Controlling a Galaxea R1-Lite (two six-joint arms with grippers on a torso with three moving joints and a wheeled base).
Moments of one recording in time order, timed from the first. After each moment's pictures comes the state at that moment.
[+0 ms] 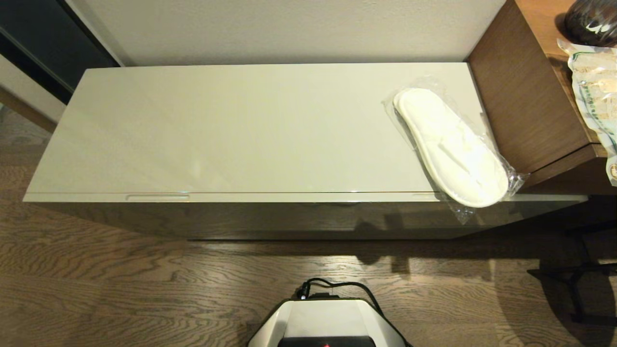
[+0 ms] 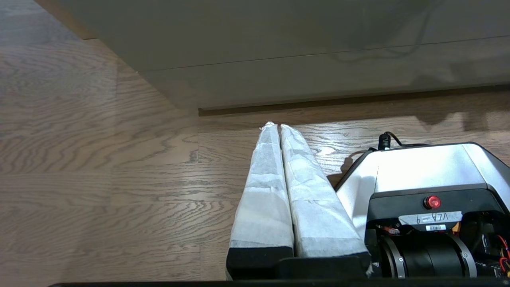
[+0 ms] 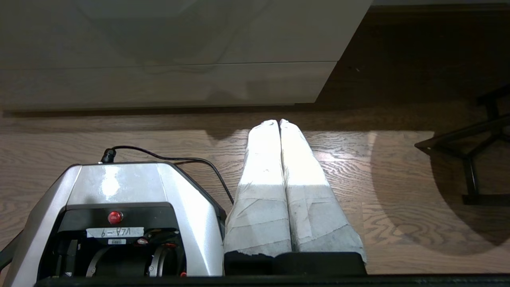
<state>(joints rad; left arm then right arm) 0.00 0.00 0.00 0.02 -0.01 0.08 -0.01 0.00 -0.03 0.07 0.00 -0.01</state>
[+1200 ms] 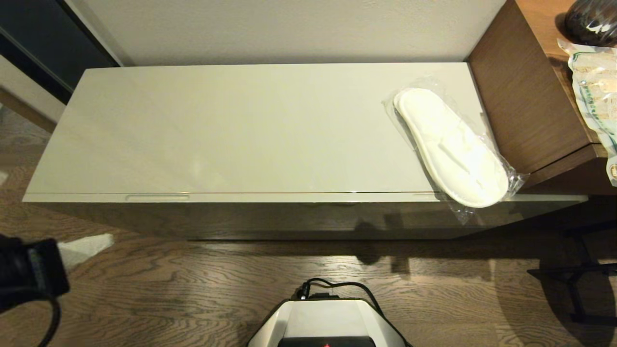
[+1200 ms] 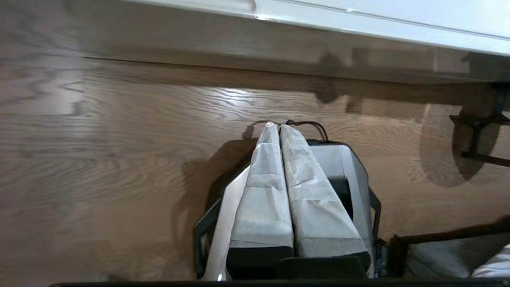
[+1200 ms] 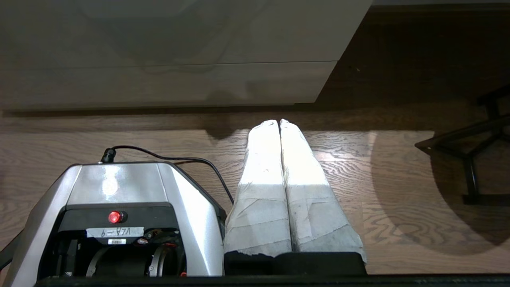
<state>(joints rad) -0.02 1.00 -0.66 0.04 -0.23 -0.21 -0.01 0.00 -0.03 0.07 0.00 -0.01</state>
